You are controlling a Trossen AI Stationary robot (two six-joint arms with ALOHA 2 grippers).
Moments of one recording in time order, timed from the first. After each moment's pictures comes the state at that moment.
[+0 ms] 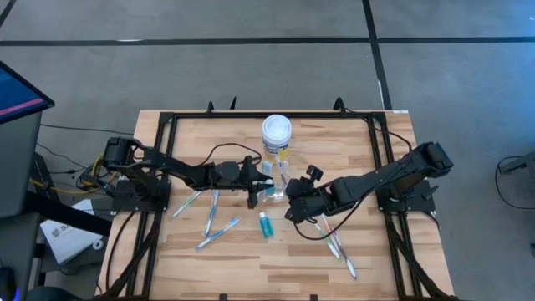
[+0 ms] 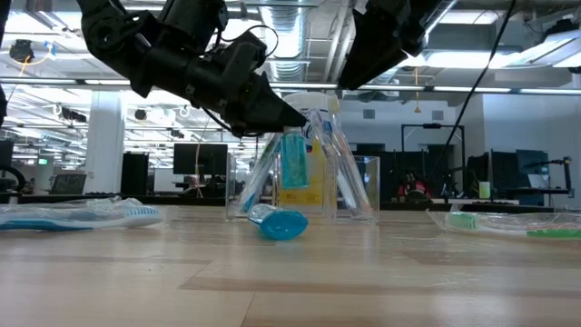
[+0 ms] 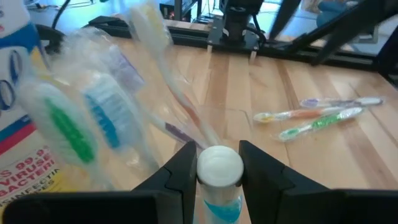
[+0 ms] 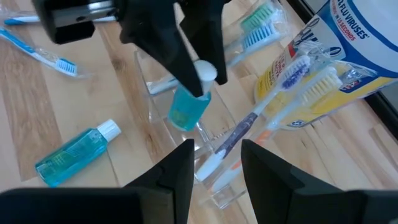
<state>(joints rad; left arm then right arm) -0.01 1.66 0.65 0.69 -0.14 -0.13 0.35 1.64 1.27 -0.69 0.66 0.55</state>
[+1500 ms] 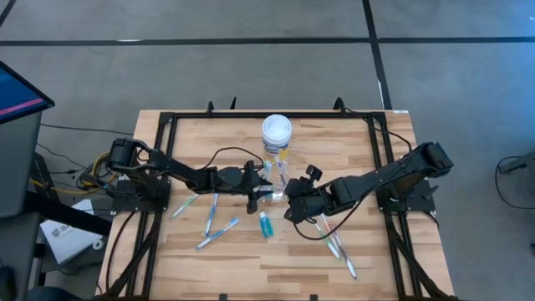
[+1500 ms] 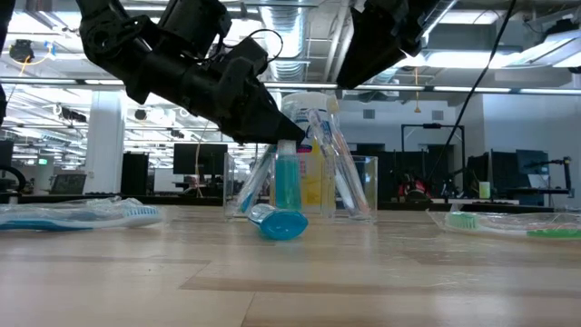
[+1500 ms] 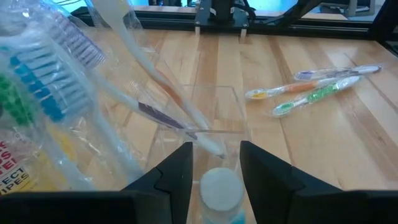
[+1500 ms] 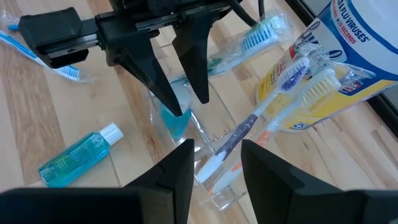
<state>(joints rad) -0.03 1.70 0.65 0.69 -0.14 -0.06 0.35 1.65 1.27 -0.67 0.66 0.55</state>
